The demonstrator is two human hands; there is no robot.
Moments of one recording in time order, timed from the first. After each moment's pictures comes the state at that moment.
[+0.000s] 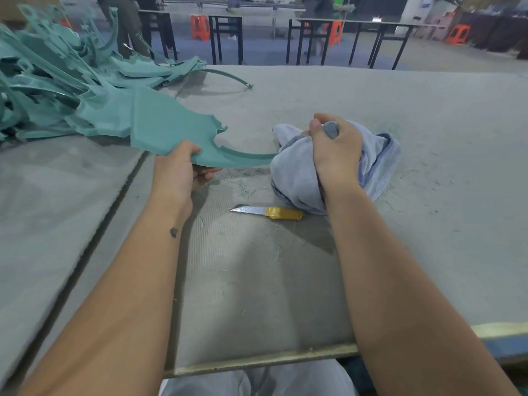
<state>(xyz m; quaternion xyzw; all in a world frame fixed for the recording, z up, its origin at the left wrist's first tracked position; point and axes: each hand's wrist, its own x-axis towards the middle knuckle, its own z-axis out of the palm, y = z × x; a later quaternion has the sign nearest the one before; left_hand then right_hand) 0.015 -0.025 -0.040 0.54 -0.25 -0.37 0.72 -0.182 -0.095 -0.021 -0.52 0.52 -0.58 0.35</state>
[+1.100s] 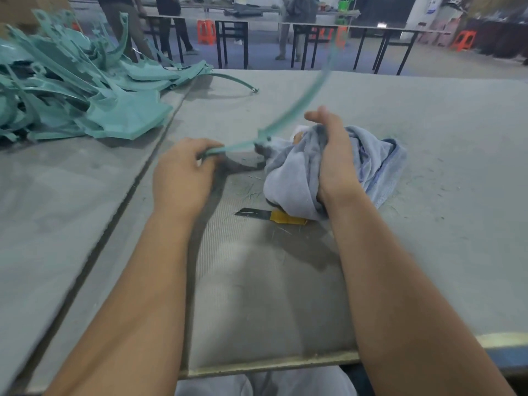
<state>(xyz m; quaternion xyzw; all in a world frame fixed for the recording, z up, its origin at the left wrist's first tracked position) 0.023 -0.014 -0.046 0.67 -0.55 0.02 0.50 -0.168 -0.076 -0.011 -0.38 0.33 -0.57 0.65</state>
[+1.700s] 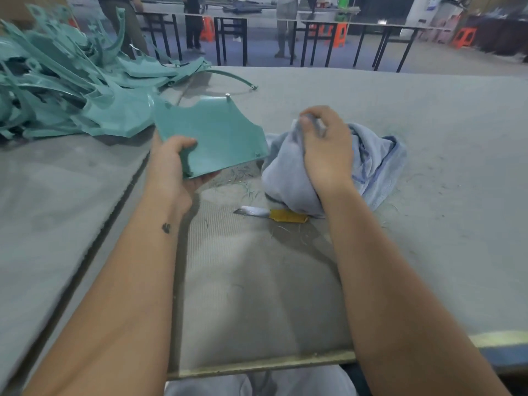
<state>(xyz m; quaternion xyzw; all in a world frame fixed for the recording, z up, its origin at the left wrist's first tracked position) 0.025 -0.020 -0.028 0.47 -0.21 -0.42 0.75 -0.167 -0.080 -0.014 -0.63 0.48 -0.55 0.28</state>
